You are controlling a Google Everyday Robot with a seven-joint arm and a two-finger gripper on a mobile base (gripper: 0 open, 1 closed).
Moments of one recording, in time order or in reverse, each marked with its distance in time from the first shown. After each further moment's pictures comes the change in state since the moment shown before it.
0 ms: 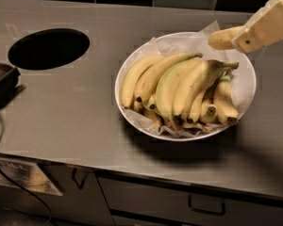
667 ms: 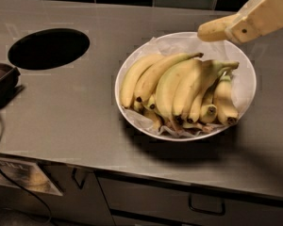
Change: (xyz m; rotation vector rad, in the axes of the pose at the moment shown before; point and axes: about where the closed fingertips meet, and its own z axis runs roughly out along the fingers) arm -0.021 0.008 -0.010 -0.054 -0.075 -0.082
